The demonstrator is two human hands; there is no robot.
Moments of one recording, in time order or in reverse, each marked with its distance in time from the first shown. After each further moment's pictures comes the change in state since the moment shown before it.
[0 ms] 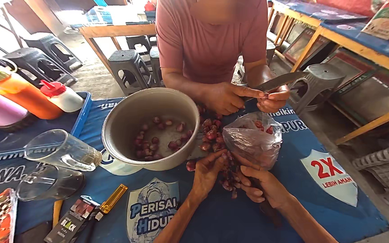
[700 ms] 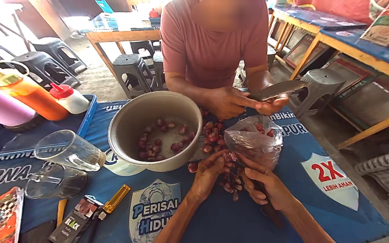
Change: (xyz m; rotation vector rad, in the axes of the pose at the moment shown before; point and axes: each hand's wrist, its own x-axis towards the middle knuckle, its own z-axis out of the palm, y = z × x) left_hand 0.004 0.005 -0.005 -0.312 -0.093 -0.168; right_hand -0.005 -0.002 -0.001 -0.122 0.027 -0.126
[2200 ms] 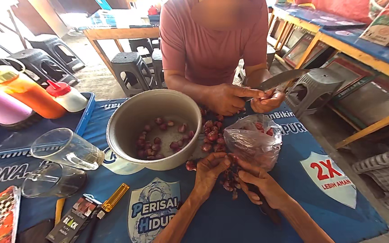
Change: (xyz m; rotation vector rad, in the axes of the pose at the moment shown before) left_hand -0.003 -0.004 0.009 0.125 0.139 0.073; right_hand 0.002 0.005 0.003 -0.142 -0.016 0.035
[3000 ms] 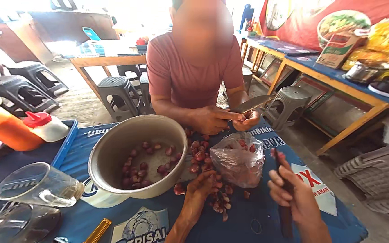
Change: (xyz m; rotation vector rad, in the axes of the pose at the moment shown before) left_hand 0.005 0.003 -0.003 -0.033 -0.103 -0.146; right_hand -0.043 -0.036 -0.031 0.293 0.472 -0.460
